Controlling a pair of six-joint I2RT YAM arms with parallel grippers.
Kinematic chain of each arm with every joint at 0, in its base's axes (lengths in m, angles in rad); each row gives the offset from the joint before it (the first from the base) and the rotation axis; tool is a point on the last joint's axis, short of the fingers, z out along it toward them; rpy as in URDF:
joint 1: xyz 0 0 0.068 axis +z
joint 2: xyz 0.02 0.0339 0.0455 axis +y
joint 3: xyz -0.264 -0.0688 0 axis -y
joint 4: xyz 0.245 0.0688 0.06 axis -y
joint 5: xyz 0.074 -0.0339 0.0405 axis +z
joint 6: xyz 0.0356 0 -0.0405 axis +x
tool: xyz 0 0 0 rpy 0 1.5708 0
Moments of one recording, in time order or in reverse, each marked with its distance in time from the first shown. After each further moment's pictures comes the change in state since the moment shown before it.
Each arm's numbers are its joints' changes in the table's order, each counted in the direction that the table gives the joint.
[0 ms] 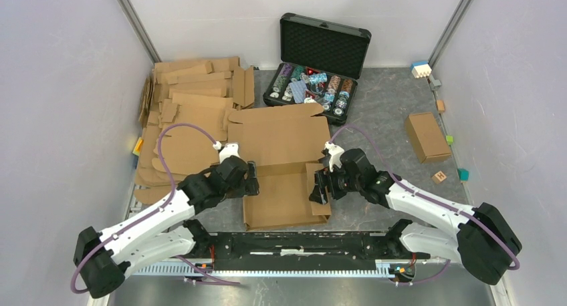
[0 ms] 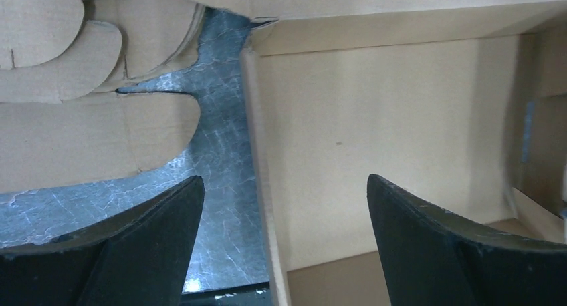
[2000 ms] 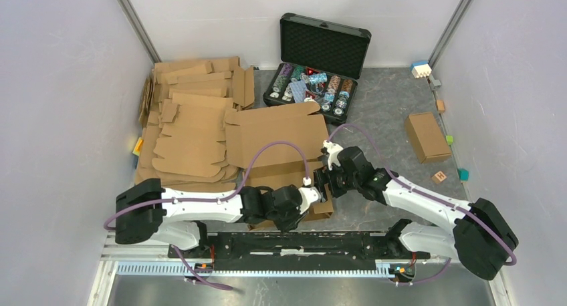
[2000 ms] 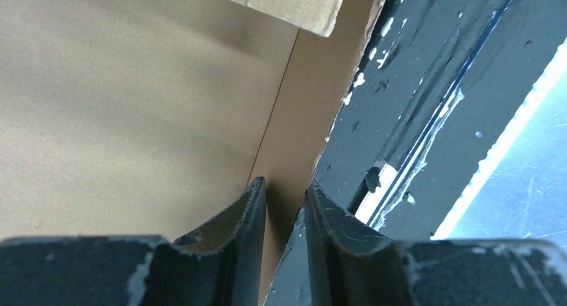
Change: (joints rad) left arm -0.514 0.460 0.099 0.377 -0.321 0.498; right arm -0.003 0.043 0.032 -0.031 -0.048 -0.020
